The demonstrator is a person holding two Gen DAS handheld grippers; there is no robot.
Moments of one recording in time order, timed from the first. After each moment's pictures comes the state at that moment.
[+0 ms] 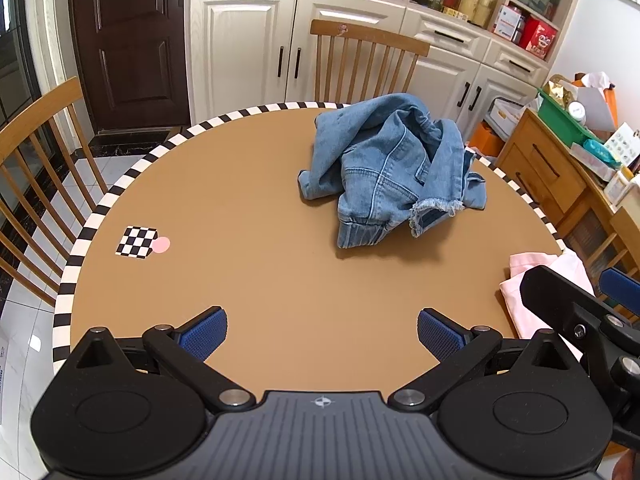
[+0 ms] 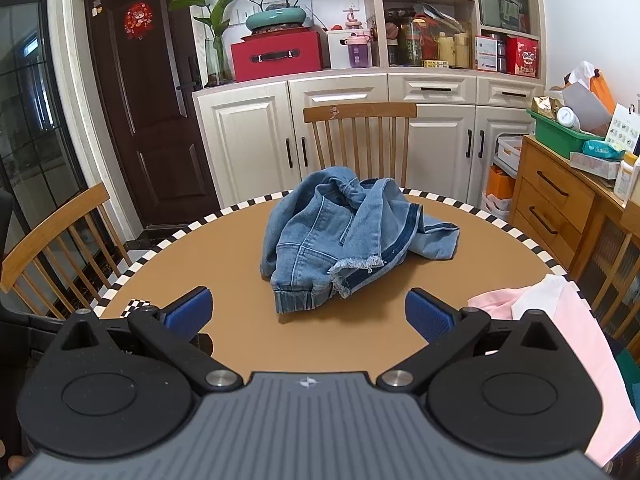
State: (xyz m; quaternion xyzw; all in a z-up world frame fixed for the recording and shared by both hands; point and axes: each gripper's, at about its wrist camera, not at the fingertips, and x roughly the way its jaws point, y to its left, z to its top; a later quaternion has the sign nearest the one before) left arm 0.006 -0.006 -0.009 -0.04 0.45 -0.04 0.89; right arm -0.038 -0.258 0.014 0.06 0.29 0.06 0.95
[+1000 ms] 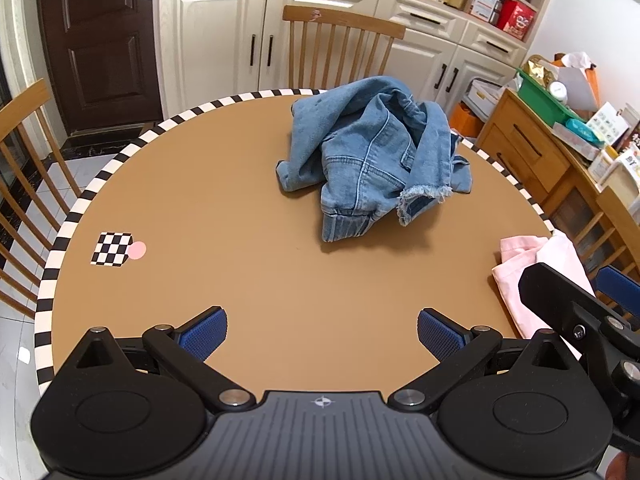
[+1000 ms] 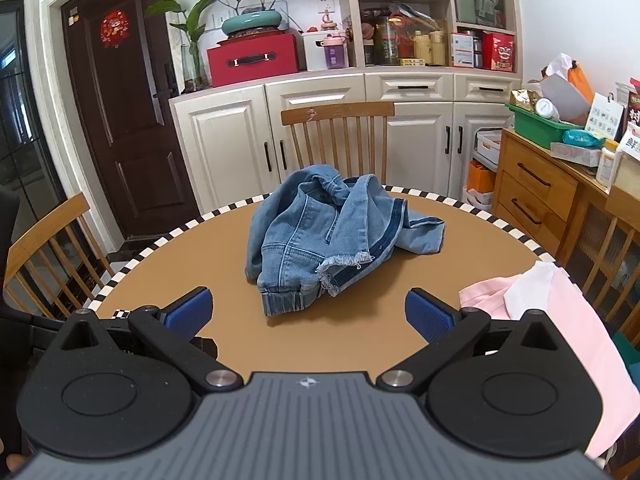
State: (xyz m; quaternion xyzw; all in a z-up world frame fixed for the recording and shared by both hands) left arm 0.027 -0.002 -0.023 -0.03 0.46 -0.09 0.88; right arm -0.037 -0.249 0.003 0.08 0.28 0.02 0.96
